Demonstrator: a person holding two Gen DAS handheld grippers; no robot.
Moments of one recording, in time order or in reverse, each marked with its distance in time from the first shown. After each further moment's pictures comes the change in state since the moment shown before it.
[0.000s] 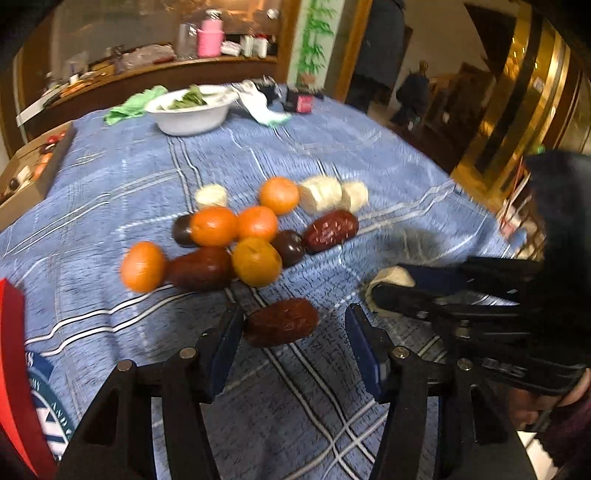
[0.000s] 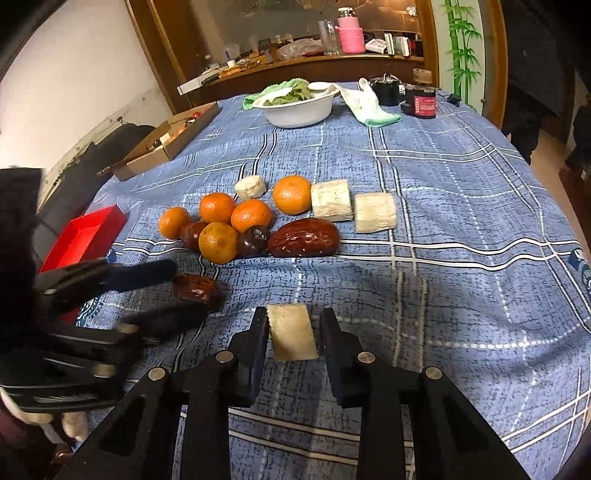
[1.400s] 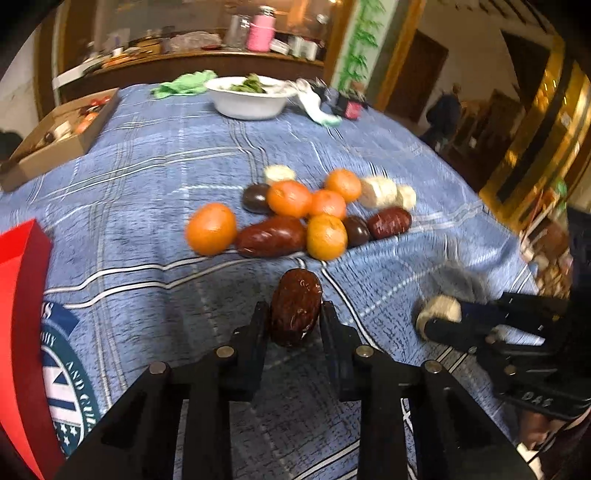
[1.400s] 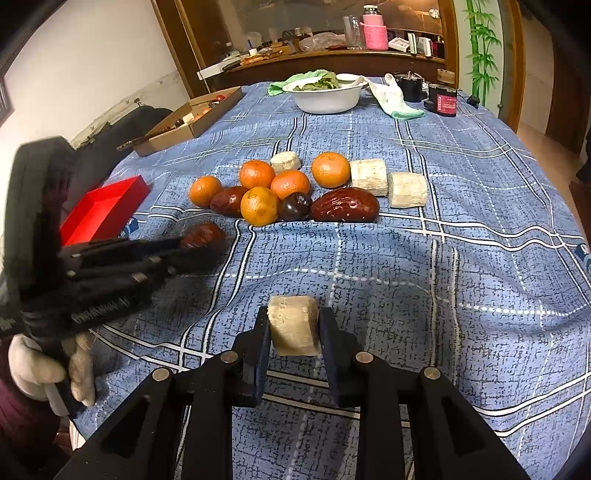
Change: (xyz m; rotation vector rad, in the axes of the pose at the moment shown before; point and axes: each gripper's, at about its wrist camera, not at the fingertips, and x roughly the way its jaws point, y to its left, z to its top) left arm -0.024 0.050 -0.024 -0.174 -0.059 0.030; right arm -0.003 0.028 -0.020 -0.064 0.034 0.017
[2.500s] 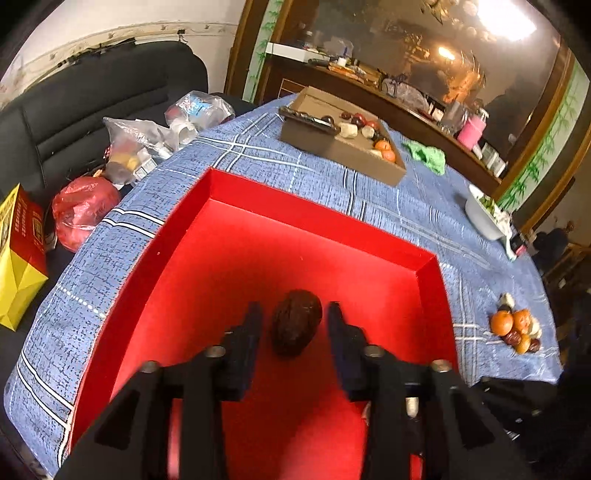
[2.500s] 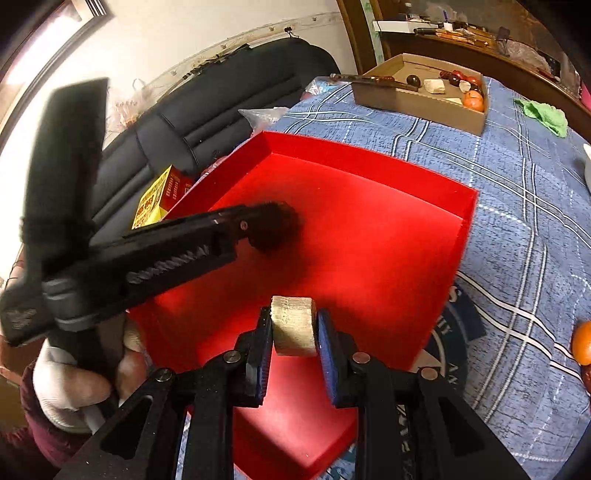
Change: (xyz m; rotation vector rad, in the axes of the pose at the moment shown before) left arm -0.146 0.264 -0.052 -0.515 -0.163 0.323; right arm 0.120 0.305 0.070 -0.345 0.179 0.369
